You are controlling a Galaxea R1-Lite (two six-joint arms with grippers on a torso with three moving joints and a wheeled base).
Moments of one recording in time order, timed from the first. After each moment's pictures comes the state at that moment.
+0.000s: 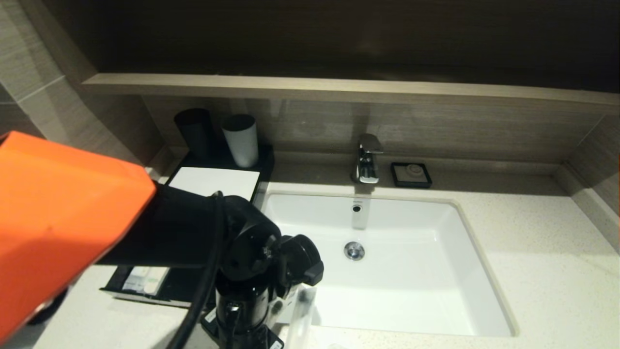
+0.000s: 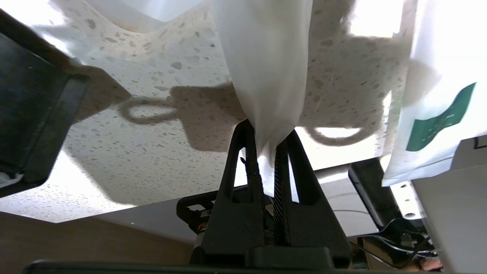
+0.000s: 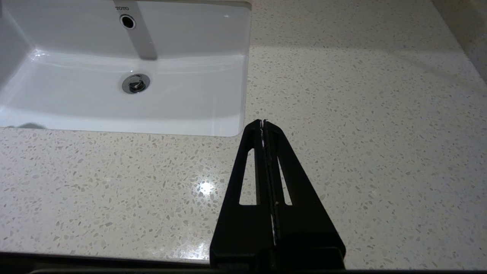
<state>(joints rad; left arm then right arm) -0.84 2.01 -1.33 0.95 0.10 -0.22 0.00 0.00 0.00 0.01 -0.01 0.00</state>
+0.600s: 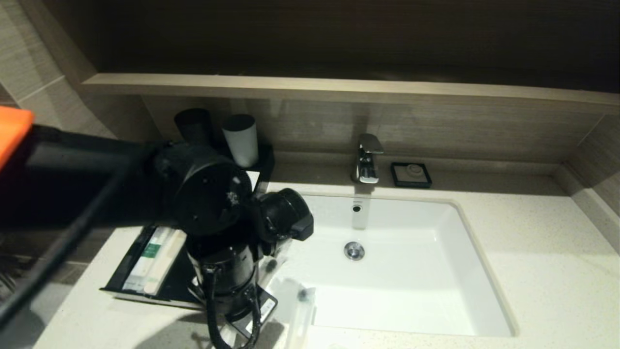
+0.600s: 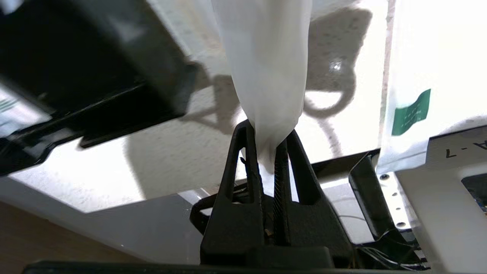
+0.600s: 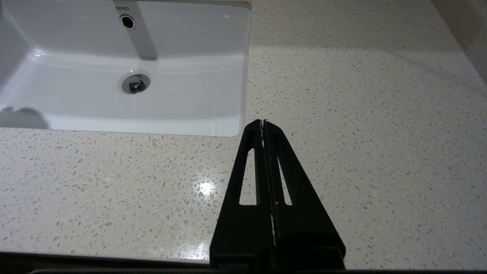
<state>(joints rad) -0.80 1.90 -1.49 1.06 0.18 -0.22 0.00 0.00 0.00 0.01 -0.01 0.00</state>
